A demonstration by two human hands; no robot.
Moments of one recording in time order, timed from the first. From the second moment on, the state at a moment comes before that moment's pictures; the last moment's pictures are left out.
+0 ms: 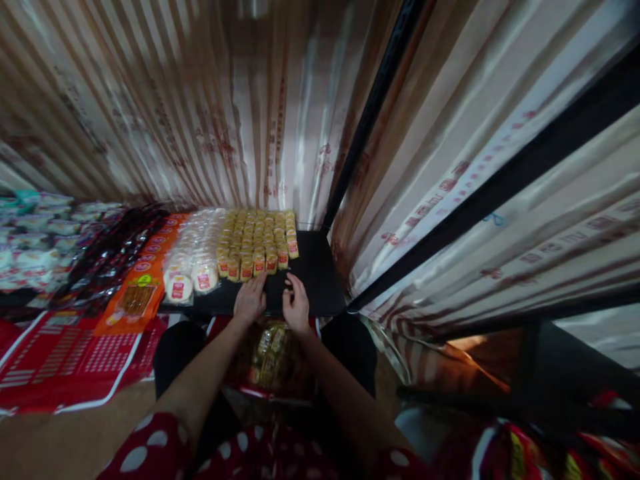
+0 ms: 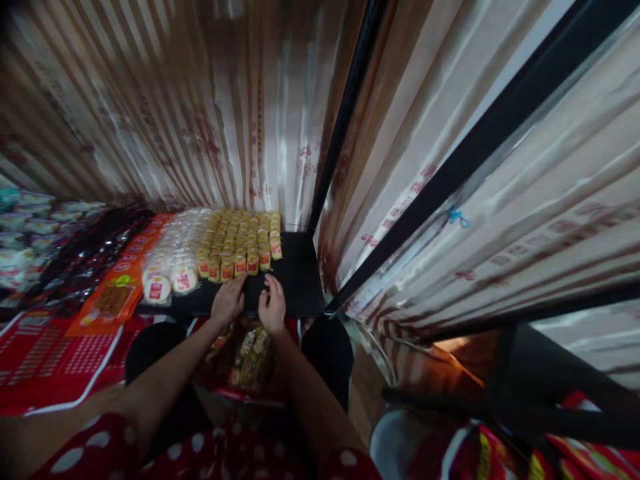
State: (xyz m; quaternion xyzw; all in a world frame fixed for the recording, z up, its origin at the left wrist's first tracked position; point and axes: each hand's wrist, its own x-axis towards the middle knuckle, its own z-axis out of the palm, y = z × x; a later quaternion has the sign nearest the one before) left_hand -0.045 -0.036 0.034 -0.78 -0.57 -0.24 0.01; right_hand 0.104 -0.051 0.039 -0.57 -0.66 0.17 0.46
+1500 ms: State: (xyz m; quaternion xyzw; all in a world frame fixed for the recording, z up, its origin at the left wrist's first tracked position) left_hand 0.004 -0.146 0.001 -0.35 -0.65 -0.45 -0.50; right_hand 0.131 -0.146 -0.012 -0.48 -0.74 0.29 0.37
